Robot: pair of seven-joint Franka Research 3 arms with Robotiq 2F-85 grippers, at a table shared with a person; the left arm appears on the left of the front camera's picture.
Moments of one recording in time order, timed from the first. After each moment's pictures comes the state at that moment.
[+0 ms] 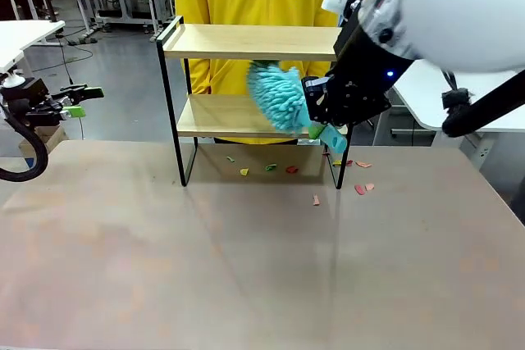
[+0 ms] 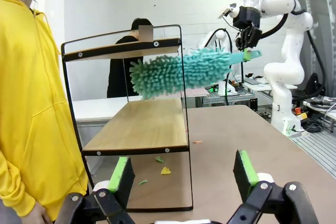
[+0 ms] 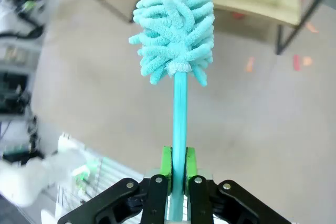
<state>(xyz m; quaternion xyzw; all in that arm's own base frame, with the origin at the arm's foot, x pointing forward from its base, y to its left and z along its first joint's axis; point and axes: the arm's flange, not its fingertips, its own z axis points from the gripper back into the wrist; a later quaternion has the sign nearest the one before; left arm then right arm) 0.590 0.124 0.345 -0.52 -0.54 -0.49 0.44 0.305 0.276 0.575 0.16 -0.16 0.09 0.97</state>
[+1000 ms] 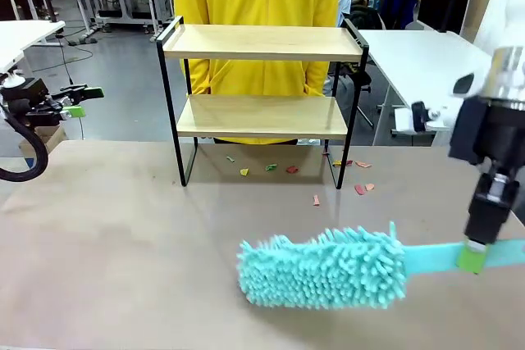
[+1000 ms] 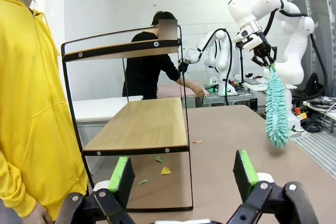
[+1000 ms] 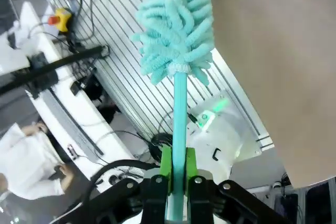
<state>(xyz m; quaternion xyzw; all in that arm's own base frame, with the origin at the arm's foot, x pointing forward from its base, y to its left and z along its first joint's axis) 0.590 0.124 0.345 -0.52 -0.54 -0.49 0.44 0.236 0.140 0.506 0.16 0.16 0.40 0.89</state>
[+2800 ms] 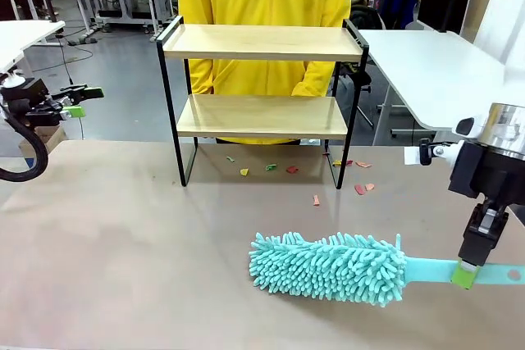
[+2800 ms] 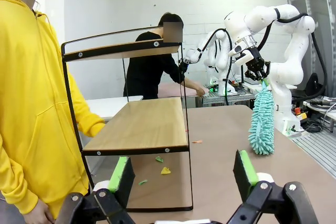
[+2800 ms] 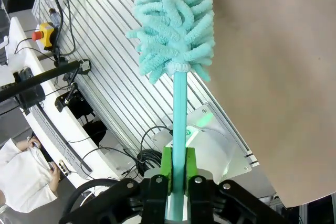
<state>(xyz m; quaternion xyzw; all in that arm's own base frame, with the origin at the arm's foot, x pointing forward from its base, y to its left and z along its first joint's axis) 0.590 0.124 0.345 -0.52 -0.54 -0.49 0.44 0.254 0.115 0.453 0.17 0.13 0.38 0.90</state>
